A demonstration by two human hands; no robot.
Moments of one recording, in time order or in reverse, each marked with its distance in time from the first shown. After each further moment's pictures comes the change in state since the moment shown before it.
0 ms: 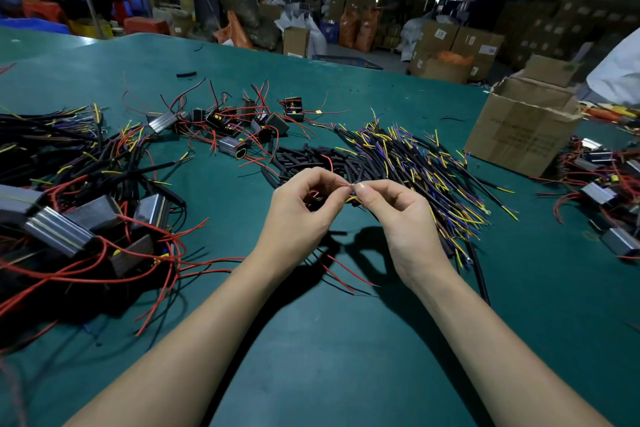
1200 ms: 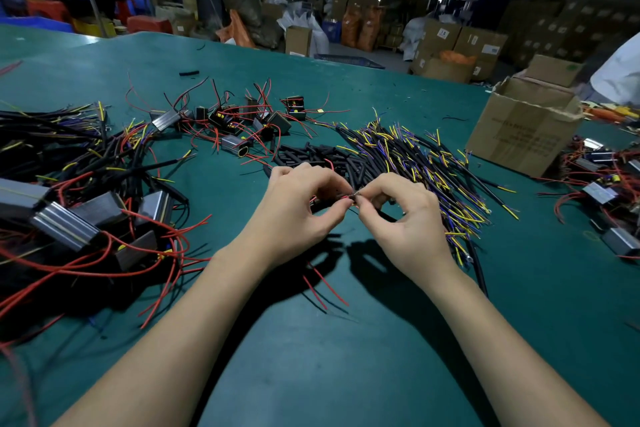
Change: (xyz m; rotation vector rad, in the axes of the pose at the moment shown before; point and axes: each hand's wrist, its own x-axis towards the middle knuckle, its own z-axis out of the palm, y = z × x) left_hand 0.004 0.003 -0.021 0.410 -0.183 0.258; right_hand -0.005 -0.016 -0.008 -0.741 -0.068 -0.511
